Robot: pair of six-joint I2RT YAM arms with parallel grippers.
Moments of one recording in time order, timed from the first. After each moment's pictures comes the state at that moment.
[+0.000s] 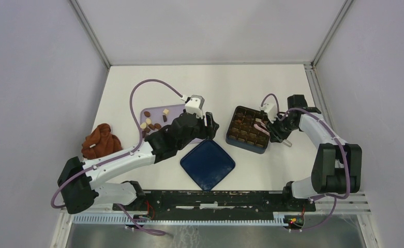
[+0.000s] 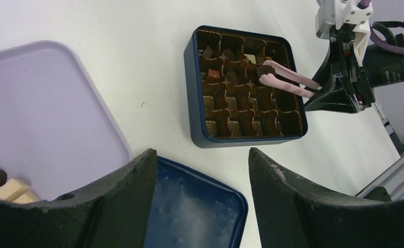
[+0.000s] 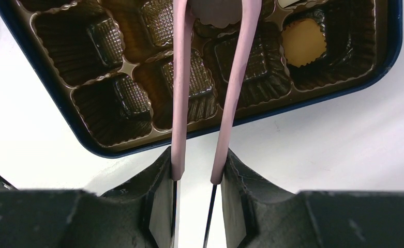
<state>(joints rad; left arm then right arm) -0.96 1.23 0.89 -0.05 -0.33 -0.52 -0.04 1.44 0.92 -0.77 -0.42 -0.84</state>
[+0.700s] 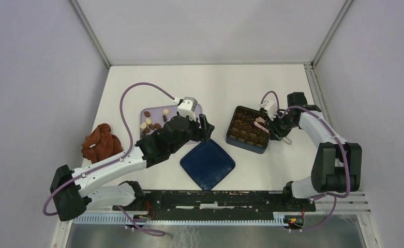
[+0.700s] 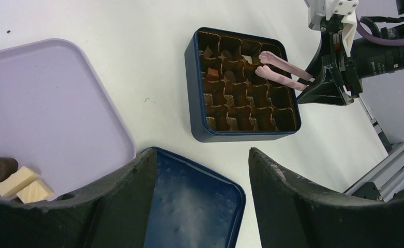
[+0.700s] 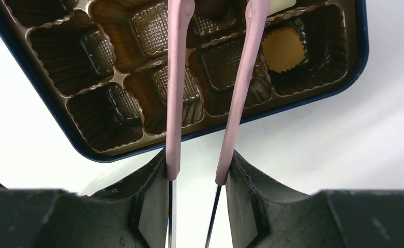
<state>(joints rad) -0.96 1.10 0.83 -0.09 -0.34 -0.53 -0.03 1.46 0.95 -0.76 -0.41 -0.81</state>
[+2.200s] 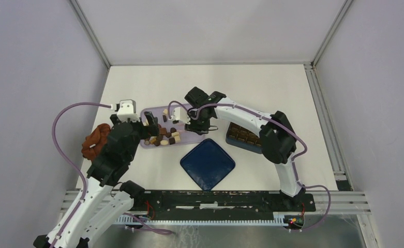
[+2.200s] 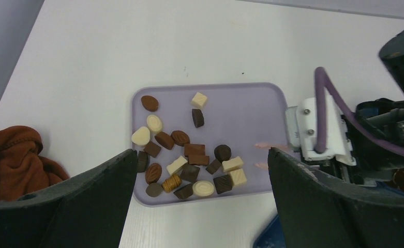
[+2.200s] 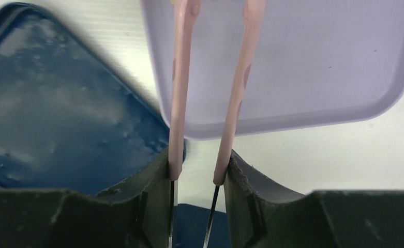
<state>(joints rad) -0.49 0.58 0.76 -0.46 -0.44 -0.25 0.85 2.03 1.74 -0.86 -0.24 -0.71</state>
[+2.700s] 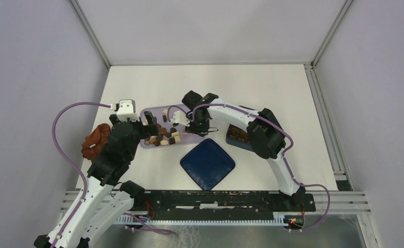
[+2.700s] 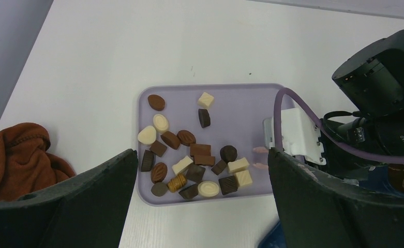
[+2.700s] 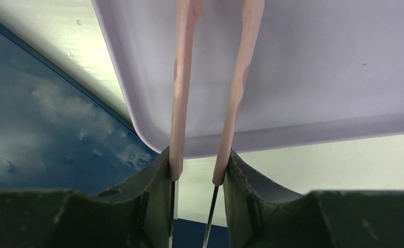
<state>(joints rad) -0.48 0.59 0.76 -0.46 -0.47 -0.24 0.84 2.23 1.85 -0.92 -0.16 -0.72</state>
